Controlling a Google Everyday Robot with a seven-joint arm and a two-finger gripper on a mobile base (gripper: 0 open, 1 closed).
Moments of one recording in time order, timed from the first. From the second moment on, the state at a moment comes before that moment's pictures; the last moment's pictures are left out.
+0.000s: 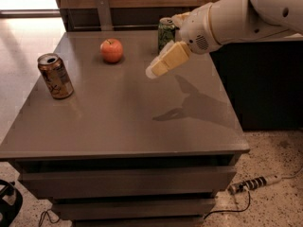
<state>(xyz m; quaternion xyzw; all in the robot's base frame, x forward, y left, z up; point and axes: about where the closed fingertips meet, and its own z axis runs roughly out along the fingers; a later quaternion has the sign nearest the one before) 0.593 -0.036 0.963 -0.53 0.69 0.18 0.45</state>
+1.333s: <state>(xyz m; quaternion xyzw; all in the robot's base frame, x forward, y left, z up) 0.657 0.014 0.938 -0.51 0.70 0.19 0.46</state>
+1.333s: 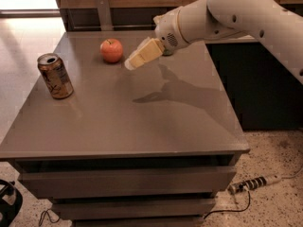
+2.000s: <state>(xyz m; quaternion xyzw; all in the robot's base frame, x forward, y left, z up) 0.705 0.044 0.893 -0.47 0.69 0.23 0.51</state>
